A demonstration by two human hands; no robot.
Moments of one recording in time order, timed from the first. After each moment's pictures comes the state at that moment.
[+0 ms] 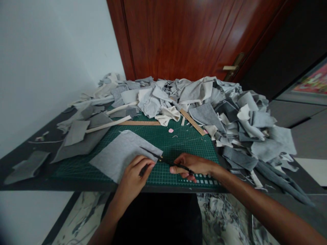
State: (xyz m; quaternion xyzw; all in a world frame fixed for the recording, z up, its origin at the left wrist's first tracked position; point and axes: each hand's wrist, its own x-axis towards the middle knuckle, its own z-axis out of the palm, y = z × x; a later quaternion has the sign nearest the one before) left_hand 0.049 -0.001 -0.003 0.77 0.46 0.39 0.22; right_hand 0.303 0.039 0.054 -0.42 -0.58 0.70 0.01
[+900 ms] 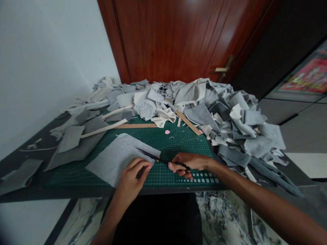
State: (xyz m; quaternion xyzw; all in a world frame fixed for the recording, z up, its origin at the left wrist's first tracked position) left_hand 0.048 0.001 -0.003 0.77 0.45 0.41 0.21; right_hand 0.308 0.049 0.049 -0.38 -0.57 0.73 0.00
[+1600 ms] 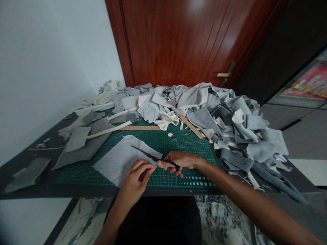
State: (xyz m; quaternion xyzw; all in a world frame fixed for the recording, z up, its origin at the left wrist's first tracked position) left_hand 0.045 -0.003 -0.001 0.76 0.44 0.42 0.23; right_hand 0.267 0.066 0.054 -0.41 -0.58 0.70 -0.01
